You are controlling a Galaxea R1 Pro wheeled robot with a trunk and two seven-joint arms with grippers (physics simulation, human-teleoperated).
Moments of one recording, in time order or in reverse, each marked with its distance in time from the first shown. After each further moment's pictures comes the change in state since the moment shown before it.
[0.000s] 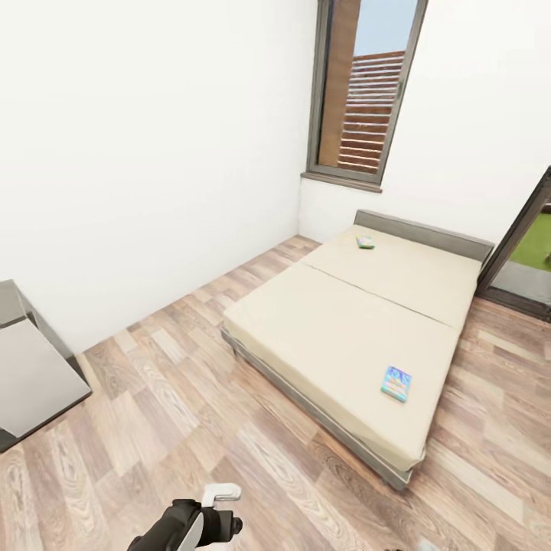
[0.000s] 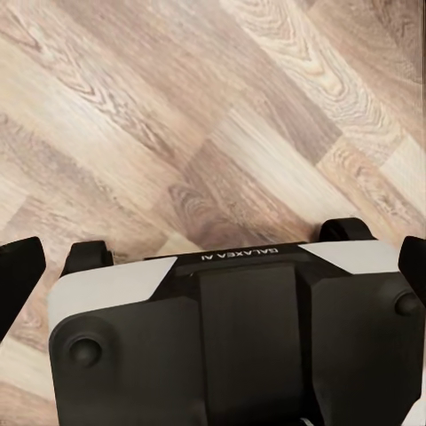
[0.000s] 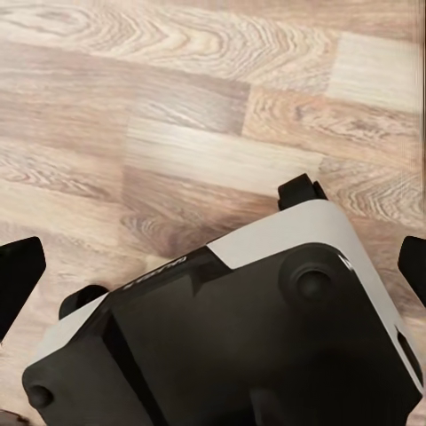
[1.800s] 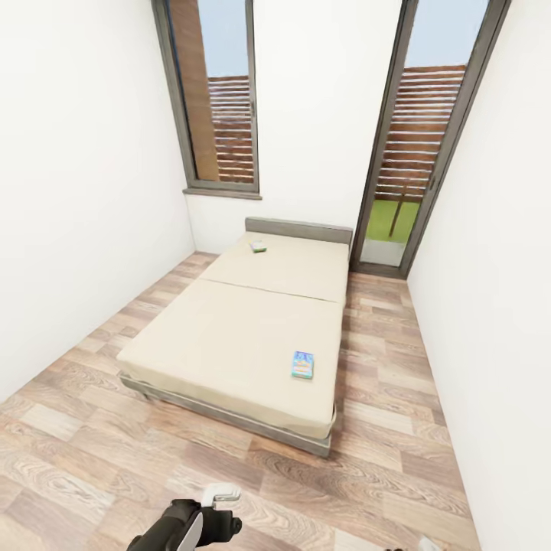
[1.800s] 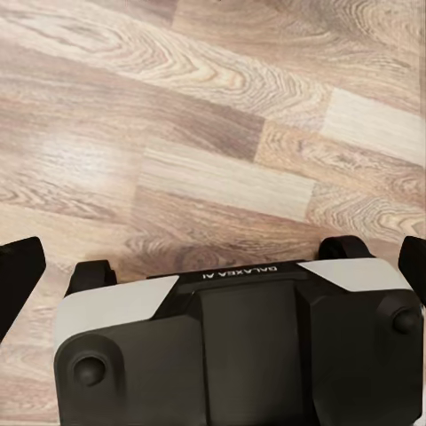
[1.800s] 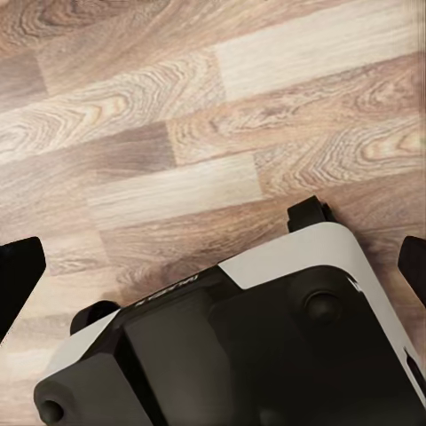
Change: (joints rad) left arm 0.000 0.002 0.002 0.000 -0.001 0.000 0.000; right arm -0.001 -0.003 0.000 0.000 0.000 -0.002 0.000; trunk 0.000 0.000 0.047
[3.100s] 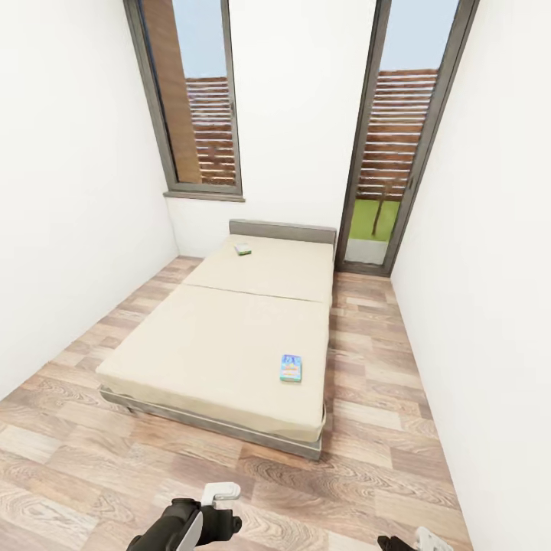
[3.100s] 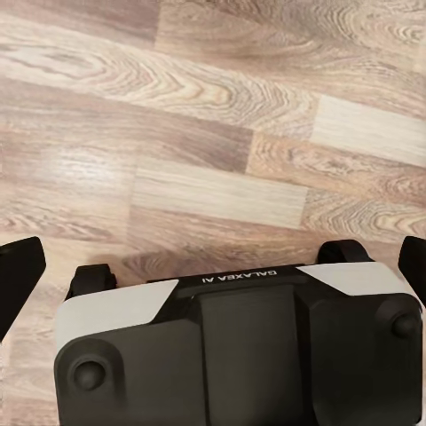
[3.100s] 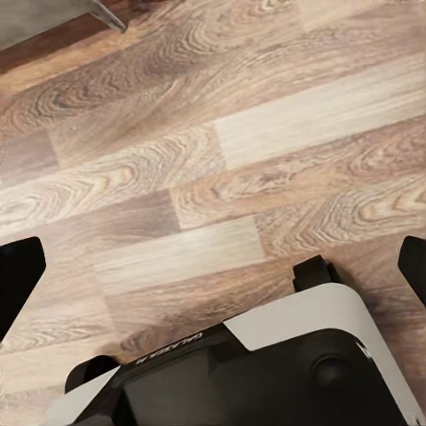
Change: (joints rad) left arm 0.000 0.000 0.001 -0.005 0.001 0.000 0.000; right arm -0.003 0.019 0.000 0.001 0.003 -0.148 -0.007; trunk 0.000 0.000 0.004
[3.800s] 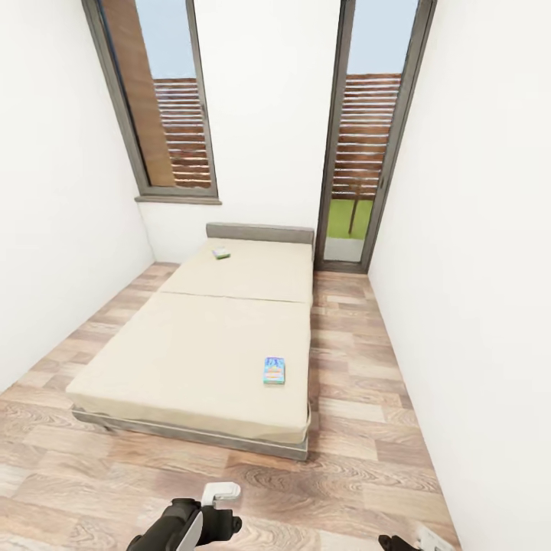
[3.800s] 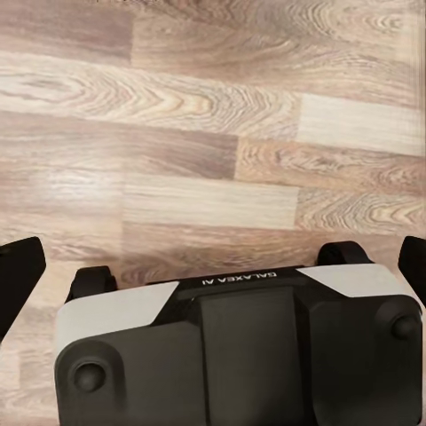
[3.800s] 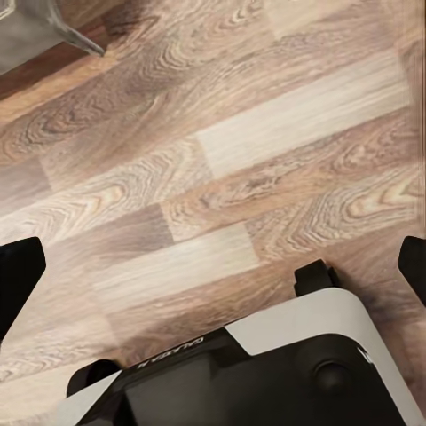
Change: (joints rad) left arm 0.000 0.000 -0.001 0.000 0.000 0.000 0.000; right arm 0.000 -0.005 0.000 -0.001 -0.003 -0.001 0.006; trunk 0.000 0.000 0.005
